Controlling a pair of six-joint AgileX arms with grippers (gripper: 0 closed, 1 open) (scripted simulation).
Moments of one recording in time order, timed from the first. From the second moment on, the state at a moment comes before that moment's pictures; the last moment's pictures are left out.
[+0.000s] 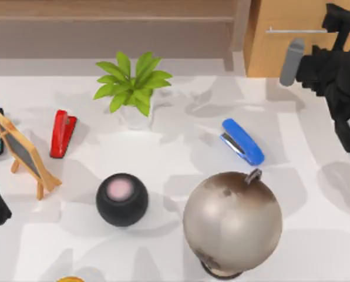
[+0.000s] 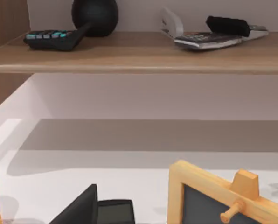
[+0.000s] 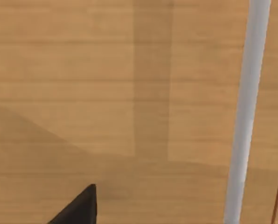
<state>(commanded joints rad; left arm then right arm) 0.00 0.00 0.00 0.00 0.00 0.00 0.16 2.28 1.06 1.22 0.20 -1.56</state>
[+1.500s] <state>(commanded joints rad) 0.00 0.00 0.00 0.00 0.00 0.00 0.17 2.28 1.06 1.22 0.20 -1.56</state>
